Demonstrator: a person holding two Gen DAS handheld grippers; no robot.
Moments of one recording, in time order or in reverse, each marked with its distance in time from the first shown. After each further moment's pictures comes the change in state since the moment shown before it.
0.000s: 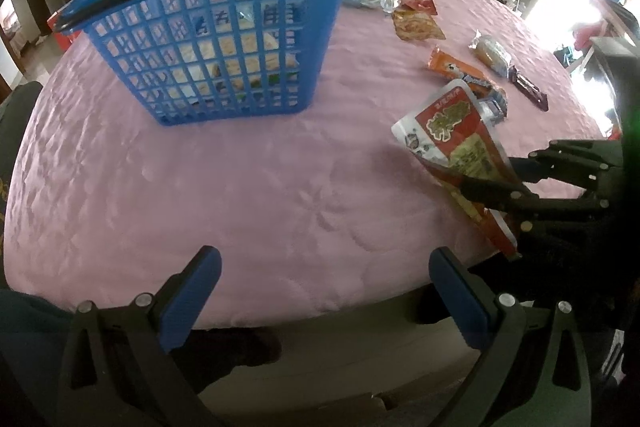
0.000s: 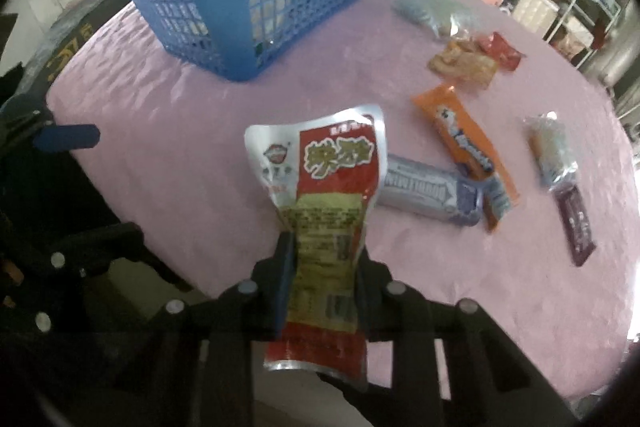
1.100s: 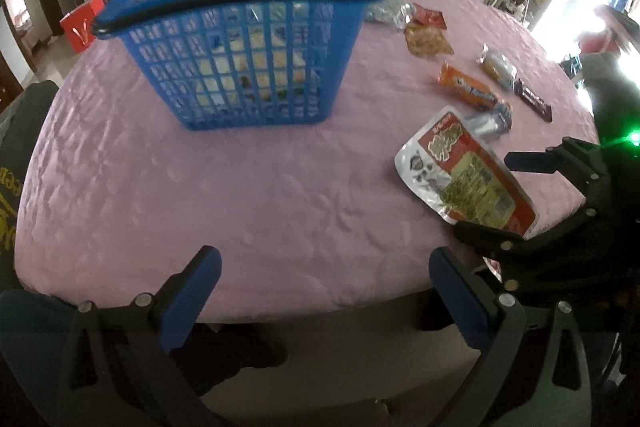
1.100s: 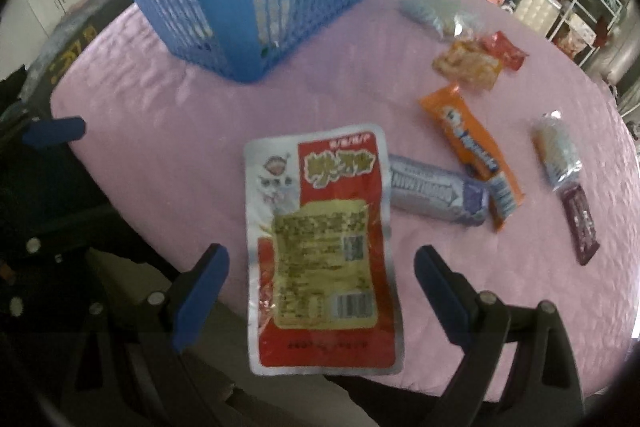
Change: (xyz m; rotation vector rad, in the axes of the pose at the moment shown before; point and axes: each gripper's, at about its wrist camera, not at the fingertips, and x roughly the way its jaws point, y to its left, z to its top) left arm -0.016 0.009 -0.005 -0.015 -0.028 0.035; right arm 0.008 0.008 0.003 -0.037 0.025 -0.035
